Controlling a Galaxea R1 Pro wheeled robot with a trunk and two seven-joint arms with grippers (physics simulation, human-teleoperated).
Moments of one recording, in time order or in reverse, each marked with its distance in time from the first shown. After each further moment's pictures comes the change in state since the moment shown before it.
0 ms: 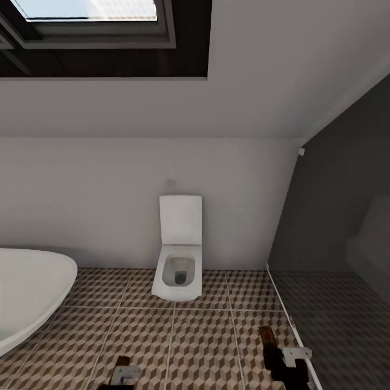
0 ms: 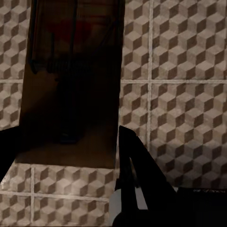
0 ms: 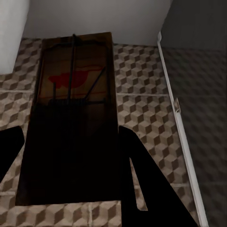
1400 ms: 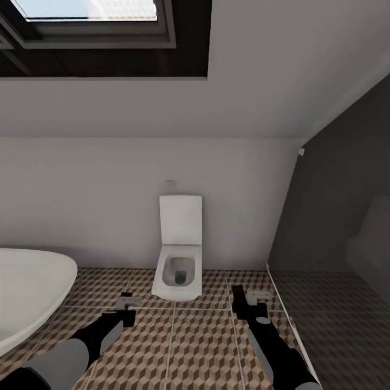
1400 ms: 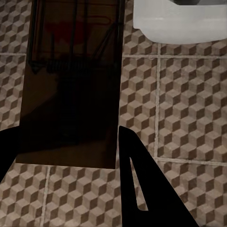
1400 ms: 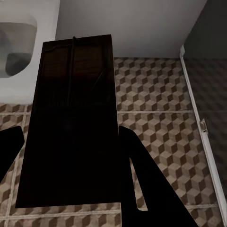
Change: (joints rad) left arm -0.336 0.022 0.048 0.074 -0.016 0.088 -0.046; right arm -0.289 0.165 0.012 -0.042 0.029 0.378 -0.086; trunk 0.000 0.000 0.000
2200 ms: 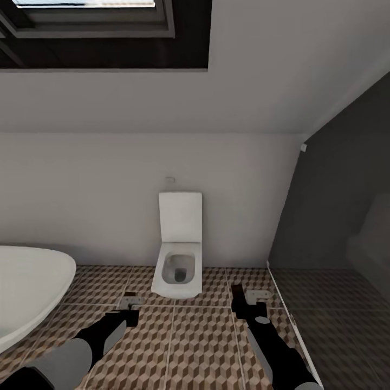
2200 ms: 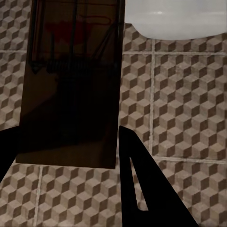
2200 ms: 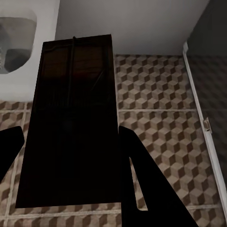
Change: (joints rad) left arm -0.001 -0.018 0.000 0.001 0.000 0.000 0.000; right arm 0.000 0.002 0.005 -0.004 0.000 0.000 0.000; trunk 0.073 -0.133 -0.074
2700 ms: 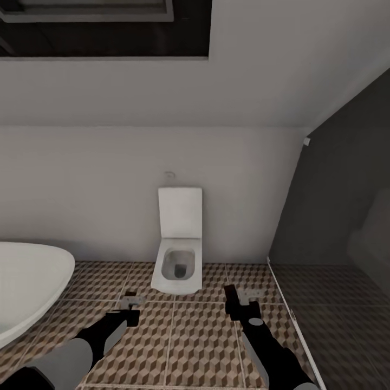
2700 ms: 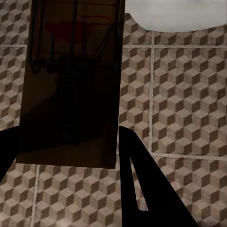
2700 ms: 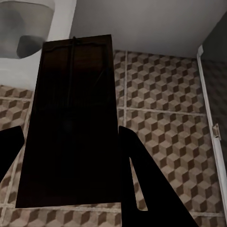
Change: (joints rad) left arm 0.000 -0.002 -0.001 -0.001 -0.001 -0.001 -0.002; right arm 0.000 -0.001 0.093 0.000 0.001 -0.001 -0.001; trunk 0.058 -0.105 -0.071
